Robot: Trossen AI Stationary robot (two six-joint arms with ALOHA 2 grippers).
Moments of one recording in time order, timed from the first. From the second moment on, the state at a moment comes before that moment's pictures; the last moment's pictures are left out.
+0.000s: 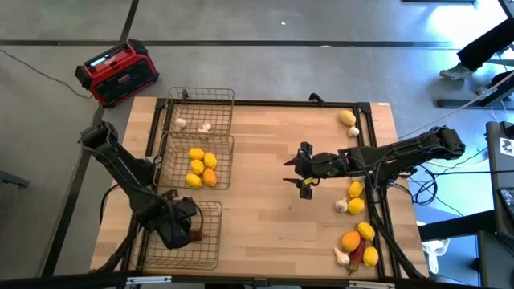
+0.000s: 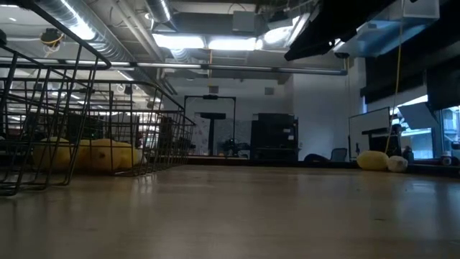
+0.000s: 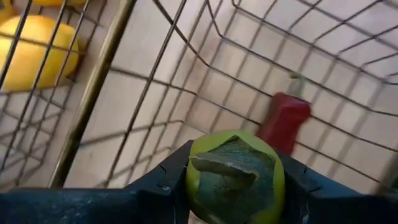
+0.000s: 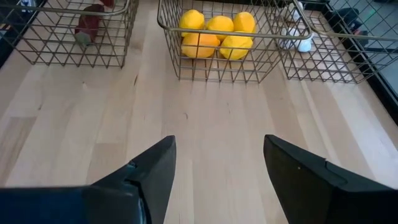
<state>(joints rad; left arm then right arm) -0.84 1.44 0.99 -1.01 -0.22 -1.29 0.19 1.25 0.89 -0.23 0.24 0.04</state>
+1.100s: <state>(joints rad) -0.77 1.48 0.99 -0.87 -0.18 -1.26 0.19 1.25 0.89 -0.31 0.24 0.03</state>
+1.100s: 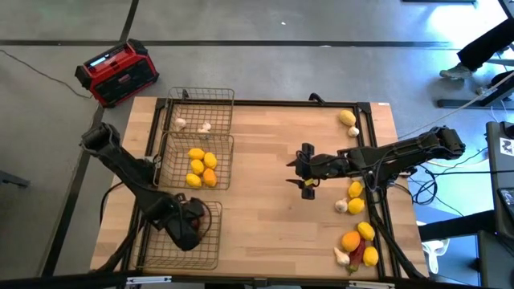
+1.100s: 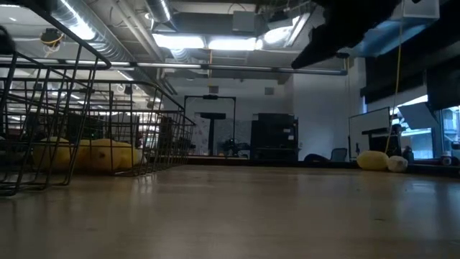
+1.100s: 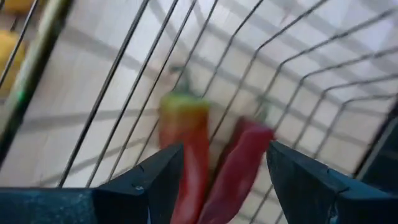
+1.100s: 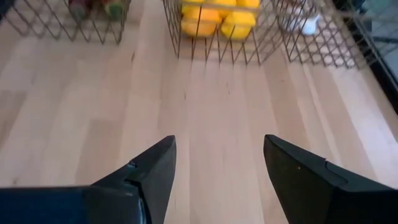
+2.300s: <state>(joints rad) -0.54 1.29 1.04 -0.57 -0.79 -0.75 0.06 1.17 0.89 -0.79 0.69 0.35</state>
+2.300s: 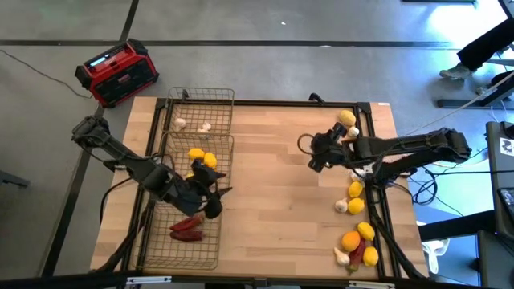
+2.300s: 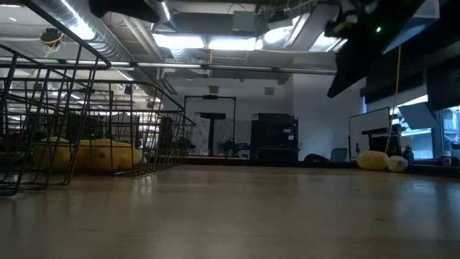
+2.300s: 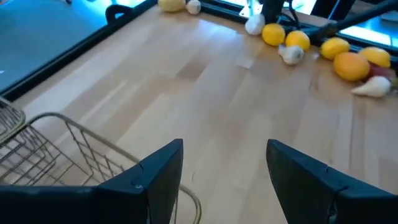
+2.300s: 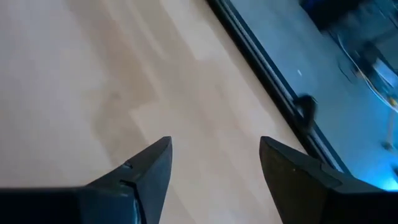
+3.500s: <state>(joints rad) -0.48 1.30 1.03 -0.35 -0.79 -0.52 -0.89 1.42 0.89 -0.81 0.40 0.08</state>
